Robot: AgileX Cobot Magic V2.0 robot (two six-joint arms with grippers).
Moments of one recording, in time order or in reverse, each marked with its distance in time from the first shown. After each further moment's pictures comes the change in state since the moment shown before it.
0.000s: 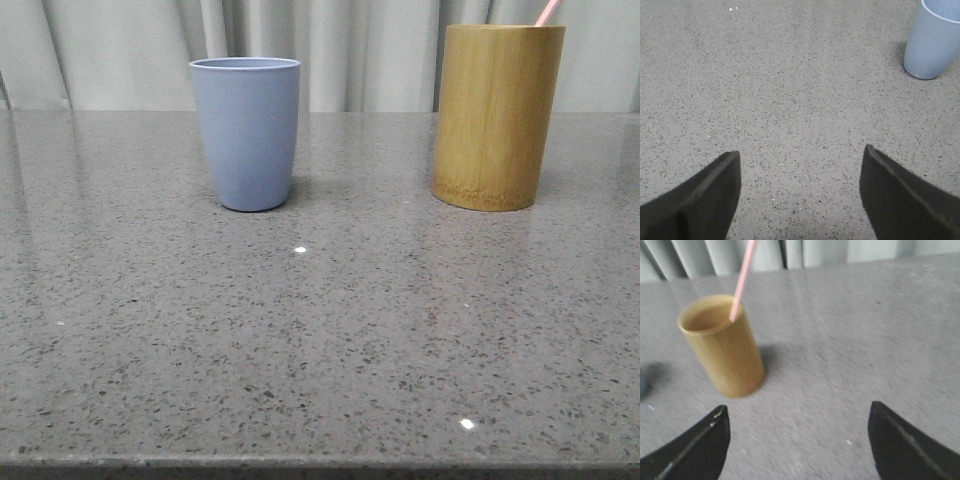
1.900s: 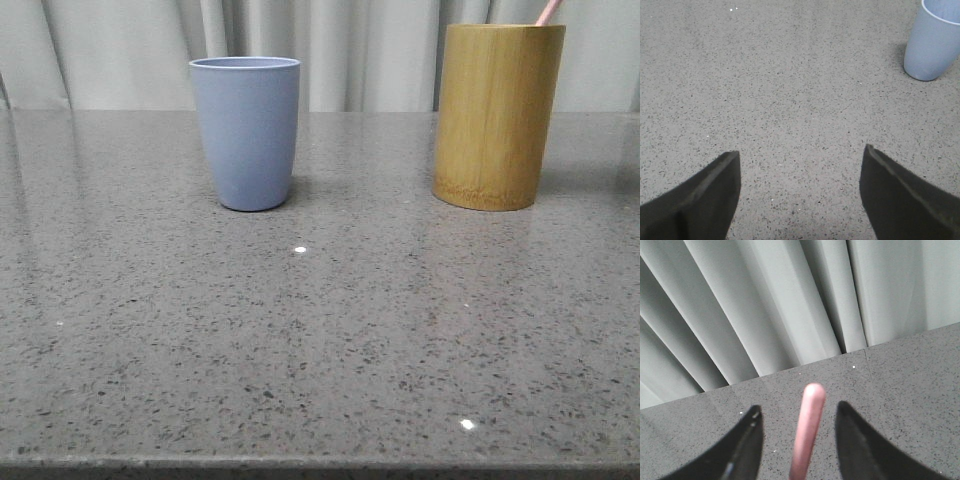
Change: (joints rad) left arm 0.000 -0.002 0.002 0.000 0.000 -0.005; right arm 0.173 0.918 -0.159 0.194 -1.010 0.052
